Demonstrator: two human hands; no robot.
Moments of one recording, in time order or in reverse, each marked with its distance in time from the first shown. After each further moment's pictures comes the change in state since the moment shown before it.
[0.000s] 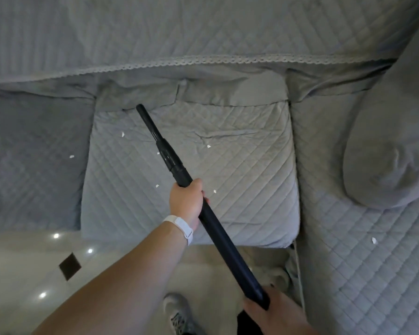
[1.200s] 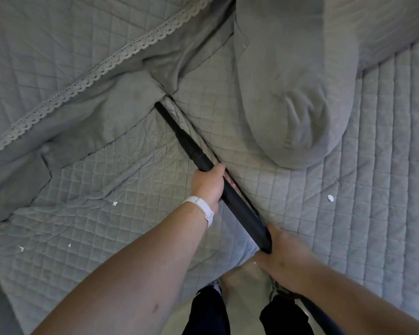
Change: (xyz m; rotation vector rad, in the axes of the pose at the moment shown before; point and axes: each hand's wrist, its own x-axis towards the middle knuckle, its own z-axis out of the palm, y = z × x) left_hand 0.013 -0.063 0.284 0.587 -0.403 -0.054; right_hand 0.100 0.060 -0.143 0.318 0.222 0.037
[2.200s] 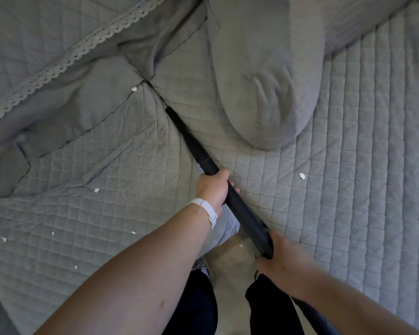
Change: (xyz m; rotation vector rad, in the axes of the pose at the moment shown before) left_hand -0.034 -0.054 0.029 0.047 -0.082 -0.083; right_hand -0.048 0.051 0.009 0.045 -0.012 0.113
